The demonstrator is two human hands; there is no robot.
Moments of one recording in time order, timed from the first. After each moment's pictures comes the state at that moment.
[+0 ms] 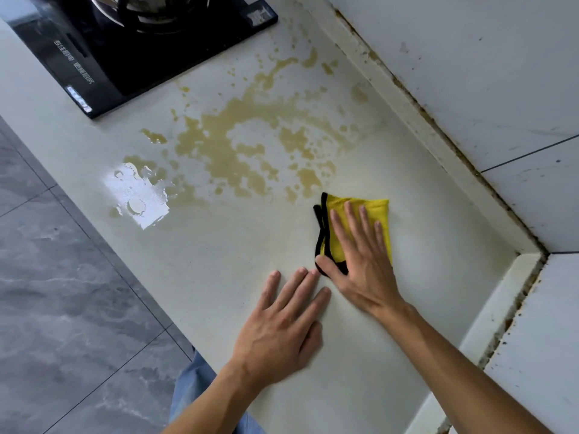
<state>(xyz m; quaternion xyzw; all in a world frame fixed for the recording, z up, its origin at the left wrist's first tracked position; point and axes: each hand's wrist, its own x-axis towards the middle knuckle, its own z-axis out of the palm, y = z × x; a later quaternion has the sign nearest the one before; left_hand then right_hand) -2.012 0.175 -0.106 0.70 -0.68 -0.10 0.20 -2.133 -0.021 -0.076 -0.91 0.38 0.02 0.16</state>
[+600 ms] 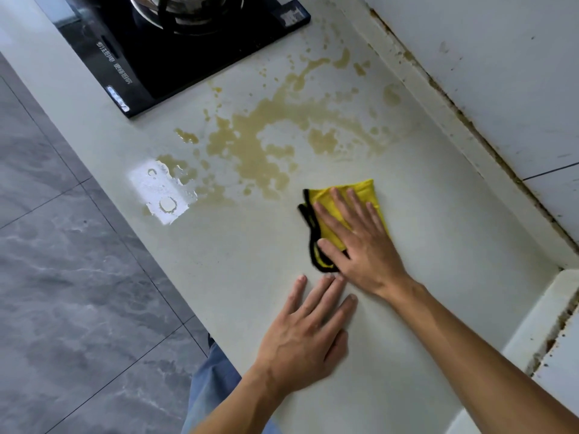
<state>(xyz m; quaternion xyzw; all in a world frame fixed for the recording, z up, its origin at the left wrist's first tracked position) -2.011 0.174 -0.102 0.70 -0.68 -0.12 0.20 -2.075 -0.037 -0.084 -0.95 0.27 0.03 0.12</state>
